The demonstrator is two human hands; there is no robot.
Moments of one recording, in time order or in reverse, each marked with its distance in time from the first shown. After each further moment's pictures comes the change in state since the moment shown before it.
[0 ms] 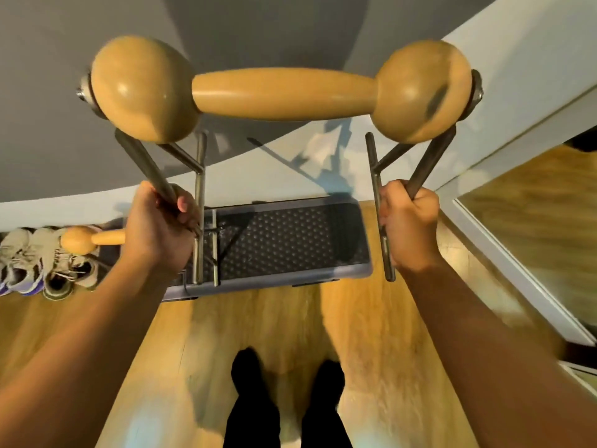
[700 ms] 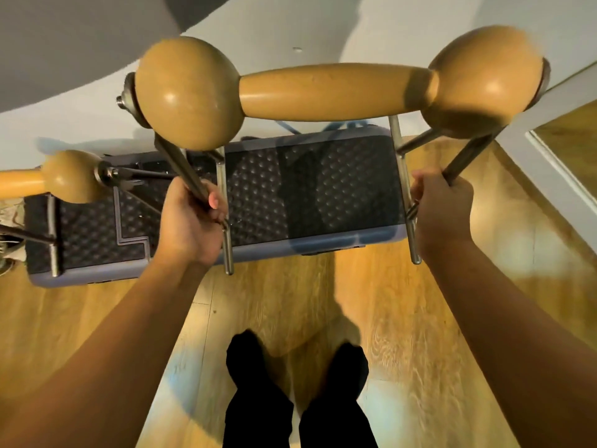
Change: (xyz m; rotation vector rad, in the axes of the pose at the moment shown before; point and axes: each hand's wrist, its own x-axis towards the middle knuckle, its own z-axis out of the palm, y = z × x) left_hand 0.101 -0.232 -0.095 -0.003 -0.055 -0.110; right_hand 0.080 0.254 0.029 0.002 0.067 0.162
